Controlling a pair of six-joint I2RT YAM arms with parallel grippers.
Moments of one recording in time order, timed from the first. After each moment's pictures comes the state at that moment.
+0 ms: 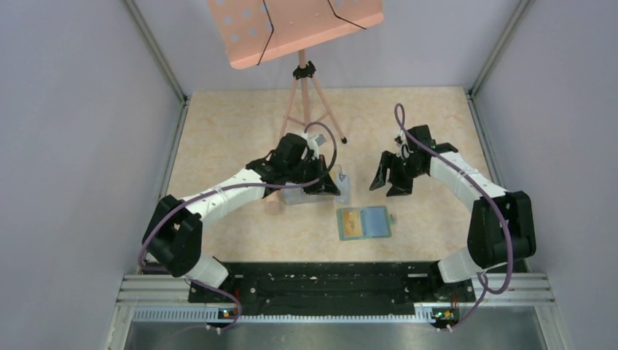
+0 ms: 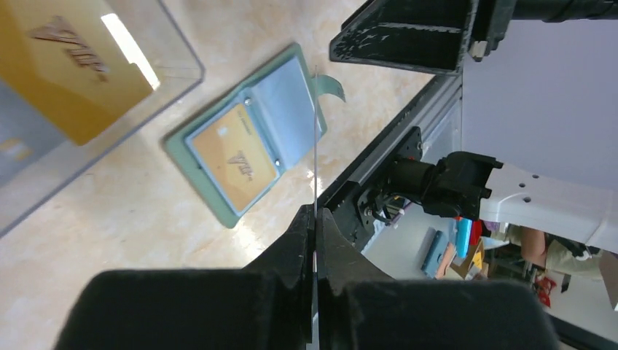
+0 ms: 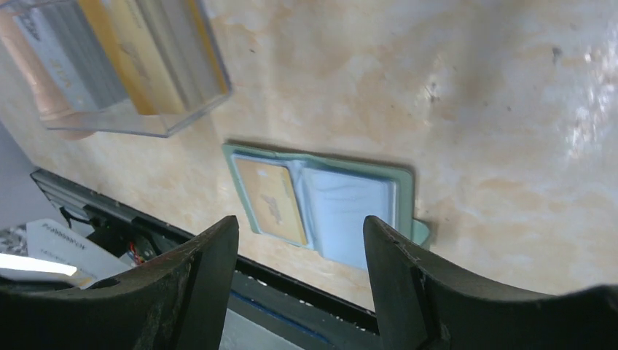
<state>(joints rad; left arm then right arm) -0.64 1.50 1.06 -0.26 0.52 -0.74 0.23 1.52 1.06 -0.71 -0.43 0.44</state>
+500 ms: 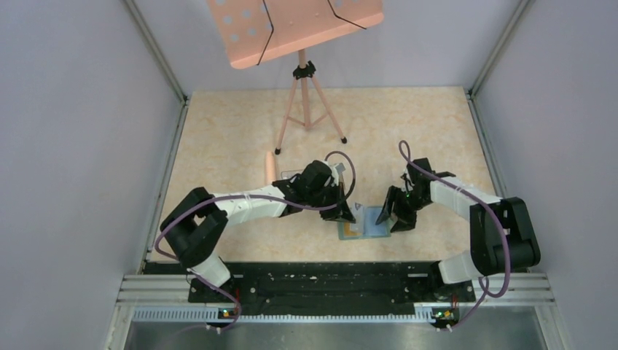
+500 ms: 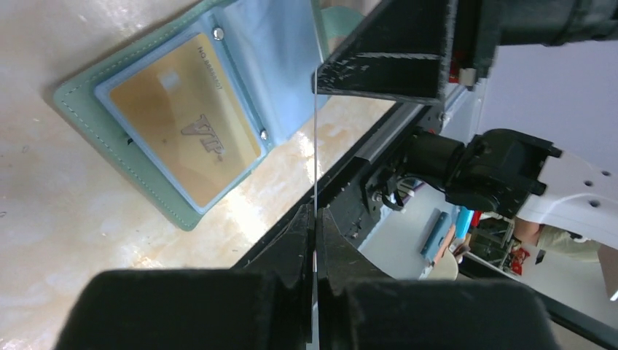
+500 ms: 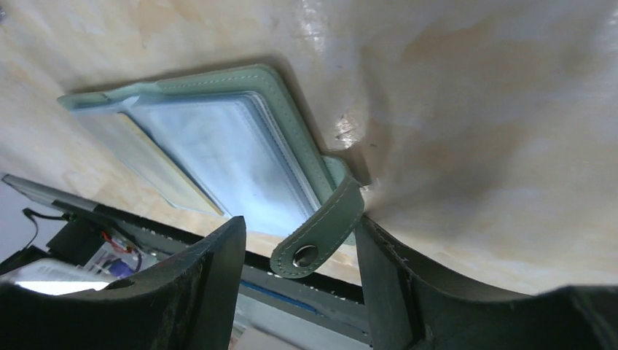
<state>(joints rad) -0.87 1.62 0.95 -0.06 0.47 -0.91 0.19 1.45 0.70 -0.66 -0.41 0.54</state>
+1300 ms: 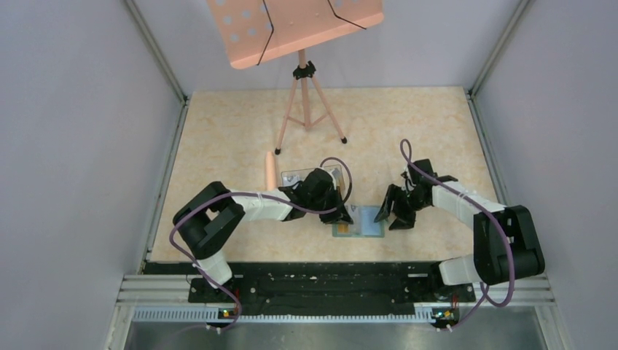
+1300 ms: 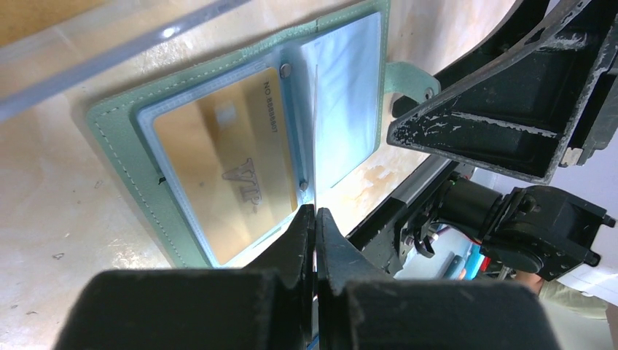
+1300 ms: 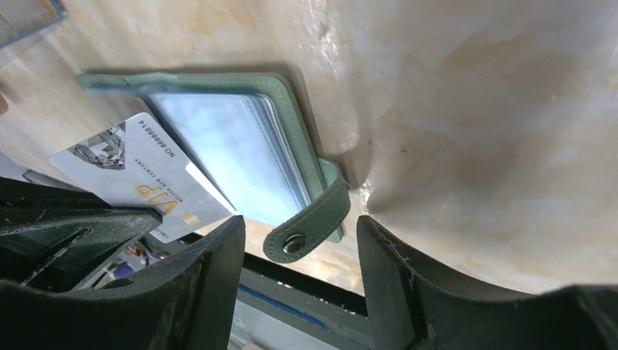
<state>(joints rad) -0.87 1.73 0.87 0.11 0.35 -0.99 0.21 1.38 0.65 -0.58 -0.44 0.56</state>
